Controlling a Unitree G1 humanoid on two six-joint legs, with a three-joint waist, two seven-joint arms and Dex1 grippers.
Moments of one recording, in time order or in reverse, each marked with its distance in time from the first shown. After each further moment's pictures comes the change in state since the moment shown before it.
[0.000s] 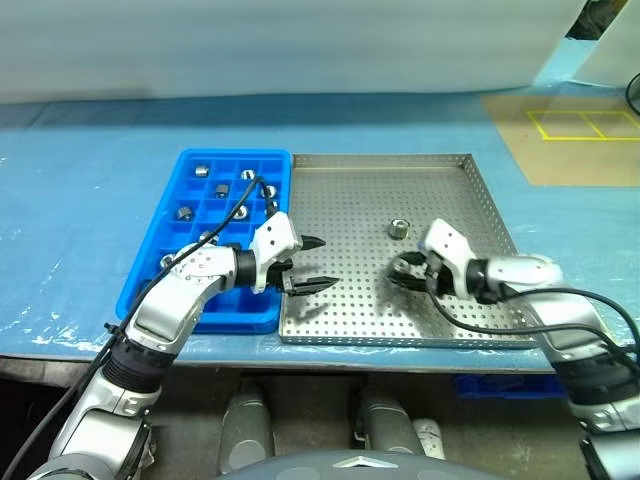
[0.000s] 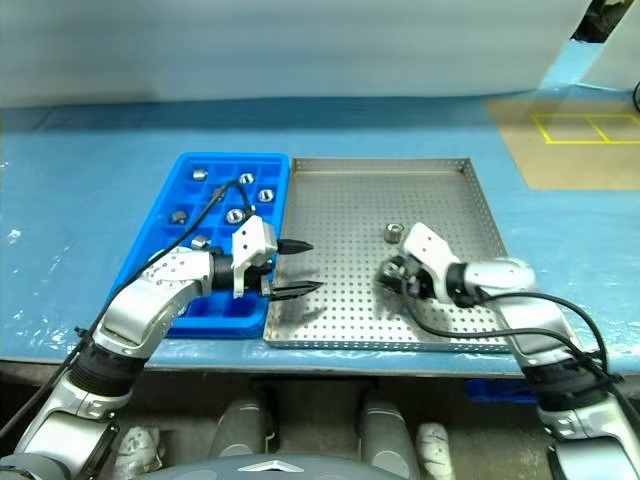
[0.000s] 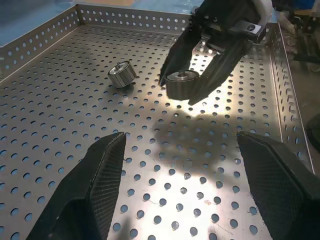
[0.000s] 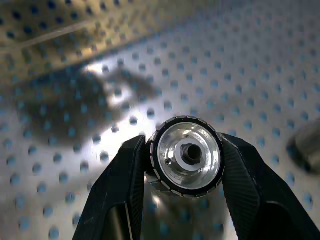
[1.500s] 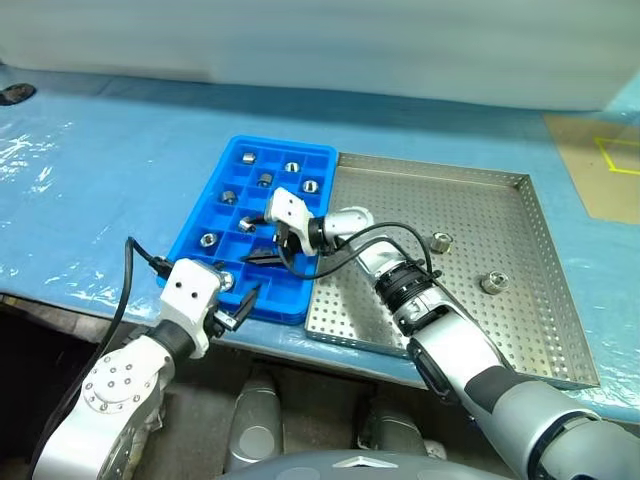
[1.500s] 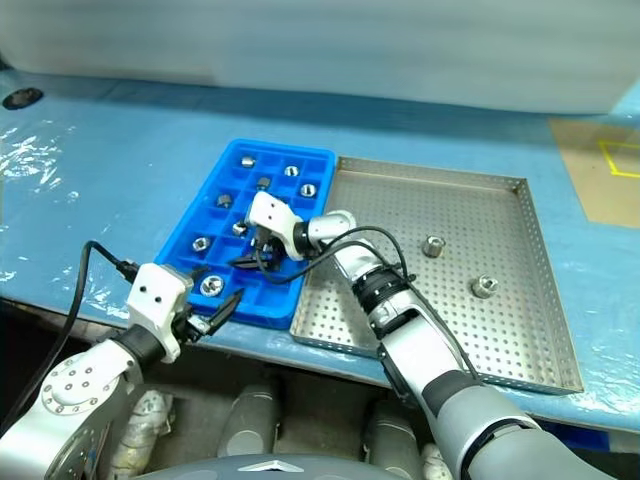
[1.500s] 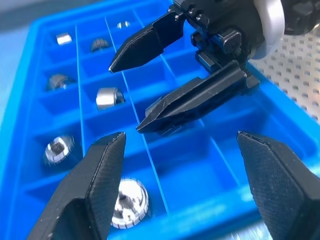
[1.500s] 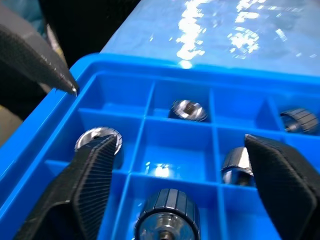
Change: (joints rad) left arm 0.571 -0.008 0.294 -0.598 0.024 0.239 0.568; right arm -0.540 0.614 0.143 0.904 -0.191 -0.564 0.042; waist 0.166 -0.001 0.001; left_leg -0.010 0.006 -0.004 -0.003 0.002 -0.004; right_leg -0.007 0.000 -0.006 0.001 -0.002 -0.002
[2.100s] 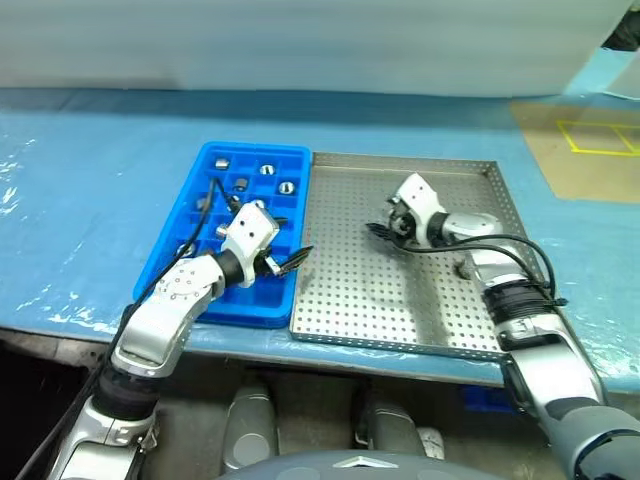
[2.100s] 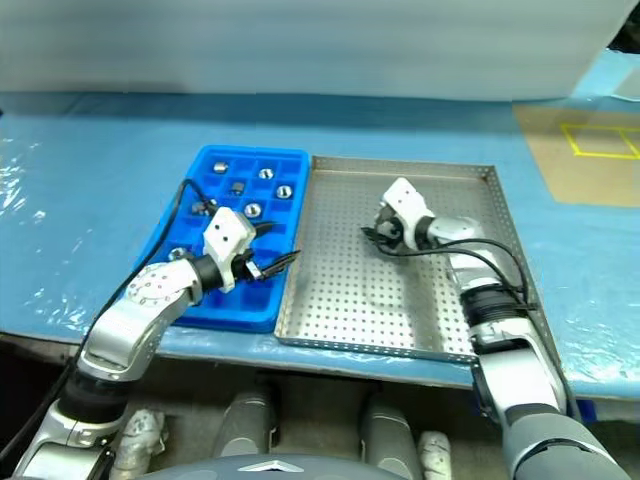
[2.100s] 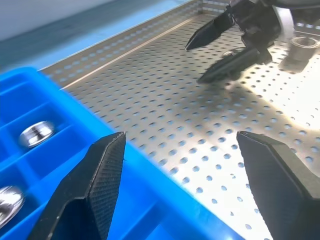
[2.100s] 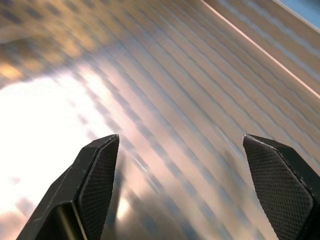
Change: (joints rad) left arm -0.505 -0.037 -0.241 0.595 0.030 -0.262 -0.287; right arm 0.254 -0.470 -0.201 -0.231 -0.059 0.287 -0.271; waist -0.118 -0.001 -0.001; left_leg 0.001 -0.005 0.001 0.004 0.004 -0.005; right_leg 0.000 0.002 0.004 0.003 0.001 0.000
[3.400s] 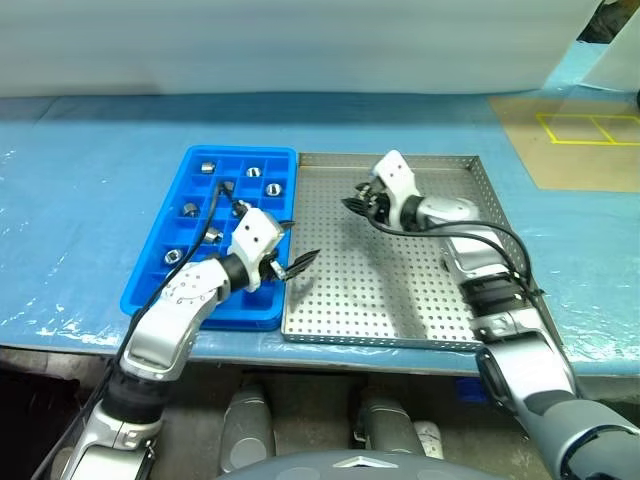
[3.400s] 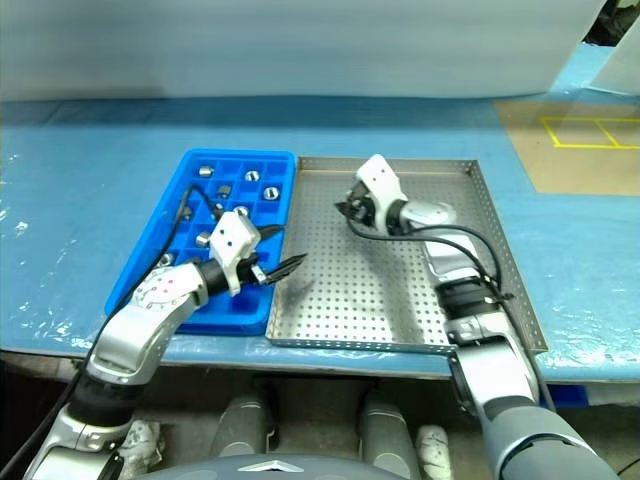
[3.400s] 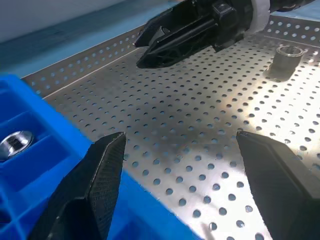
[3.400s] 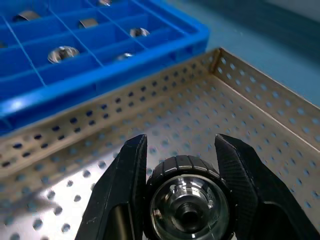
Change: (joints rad) left arm 0.116 -0.023 0.044 -0.097 0.016 0.017 0.032; right arm -0.119 0.226 0.053 -0.128 0.089 0.121 0.018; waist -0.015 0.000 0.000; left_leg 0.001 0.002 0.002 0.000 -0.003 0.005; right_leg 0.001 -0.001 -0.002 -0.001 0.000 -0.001
